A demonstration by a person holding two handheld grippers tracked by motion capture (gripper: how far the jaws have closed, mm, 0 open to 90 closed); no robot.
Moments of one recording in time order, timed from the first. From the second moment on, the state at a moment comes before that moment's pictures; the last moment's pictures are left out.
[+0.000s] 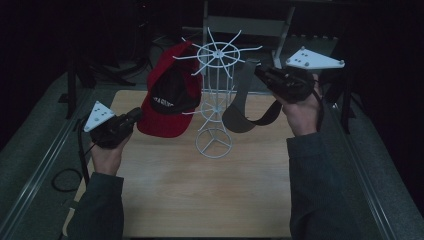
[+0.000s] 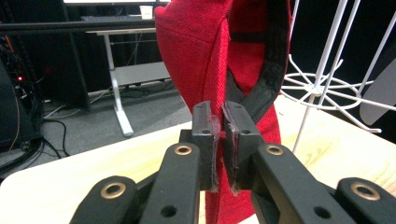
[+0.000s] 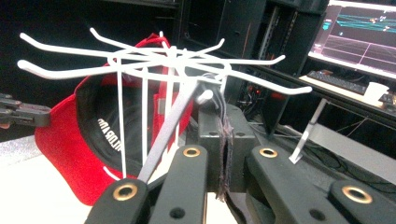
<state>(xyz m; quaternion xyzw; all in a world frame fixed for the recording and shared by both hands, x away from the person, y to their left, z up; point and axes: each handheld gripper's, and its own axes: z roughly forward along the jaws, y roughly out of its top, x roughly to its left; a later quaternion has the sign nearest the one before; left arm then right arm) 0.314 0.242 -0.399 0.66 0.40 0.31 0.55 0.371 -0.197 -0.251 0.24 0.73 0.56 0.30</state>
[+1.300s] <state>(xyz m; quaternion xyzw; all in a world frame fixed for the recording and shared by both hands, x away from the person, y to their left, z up) 0.312 0.243 -0.397 0.65 0.40 0.31 0.56 0.382 -0.198 -0.270 0.29 0.73 0.55 0.30</state>
